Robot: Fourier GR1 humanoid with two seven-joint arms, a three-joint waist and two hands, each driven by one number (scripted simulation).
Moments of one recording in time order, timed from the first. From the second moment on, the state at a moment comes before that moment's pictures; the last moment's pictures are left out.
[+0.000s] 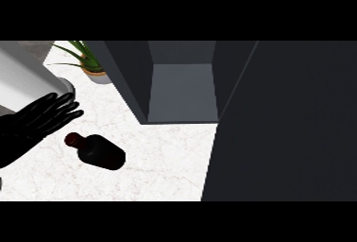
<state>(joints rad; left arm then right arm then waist) -0.13 0.45 0.14 -1.71 0.91 -0.82 0.34 -0.03 -0.15 0.52 -2.51 0.06 -0.31 0.60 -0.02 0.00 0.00</state>
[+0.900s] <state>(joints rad) -0.17 0.31 0.25 -1.37 0.42 -1.01 0.03 -0.08 -0.22 0.58 -2.51 0.08 -0.41 0.64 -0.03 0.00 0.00</state>
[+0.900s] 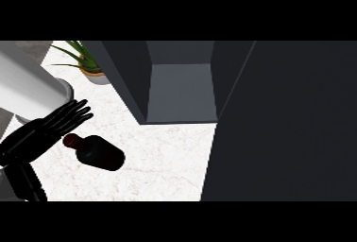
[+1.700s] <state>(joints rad) -0.26 0.31 0.22 -1.05 0.02 -0.92 -0.30 -0.11 -0.27 0.60 -2.51 0.09 -0.46 0.63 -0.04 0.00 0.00</state>
